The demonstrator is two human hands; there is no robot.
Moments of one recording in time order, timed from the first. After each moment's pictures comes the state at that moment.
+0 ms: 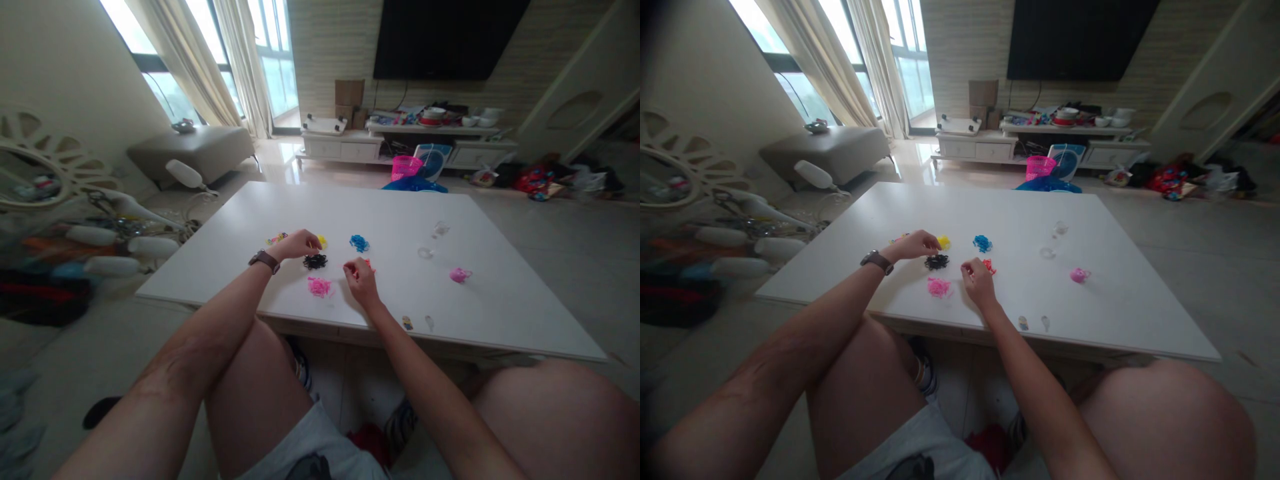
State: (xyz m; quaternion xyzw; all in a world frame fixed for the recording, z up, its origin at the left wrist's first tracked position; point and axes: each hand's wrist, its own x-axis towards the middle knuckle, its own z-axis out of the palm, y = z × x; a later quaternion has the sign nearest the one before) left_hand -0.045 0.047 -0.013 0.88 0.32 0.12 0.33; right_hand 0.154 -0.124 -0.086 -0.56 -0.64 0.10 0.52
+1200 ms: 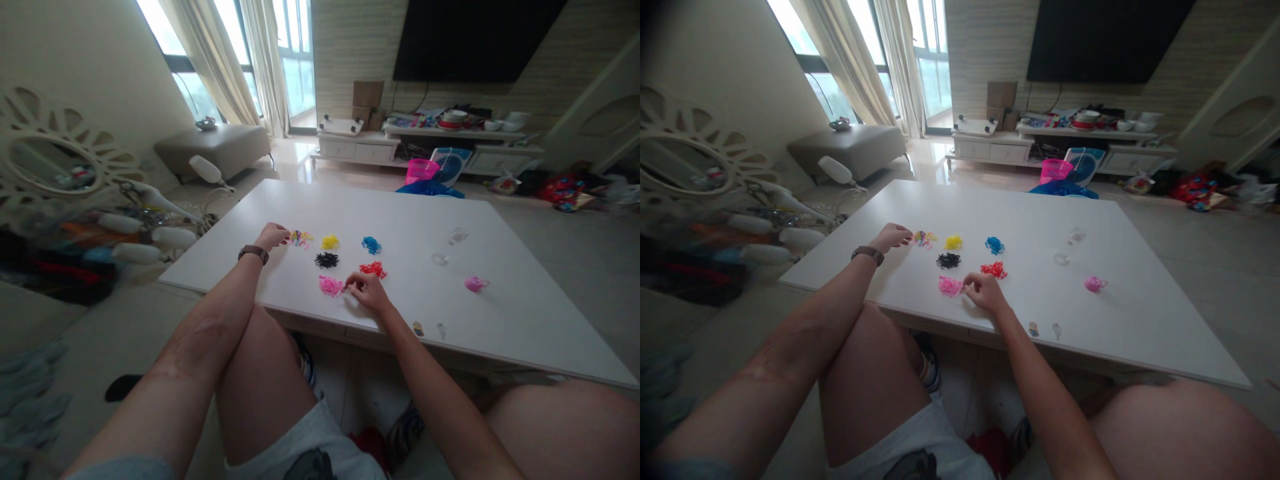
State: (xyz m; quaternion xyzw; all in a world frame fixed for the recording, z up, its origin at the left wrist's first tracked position) left_hand -0.123 0.066 -0.005 0.61 0.65 0.25 0.38; right_hand 0.159 -0.135 -0.080 -0.50 -0.73 0.23 0.41
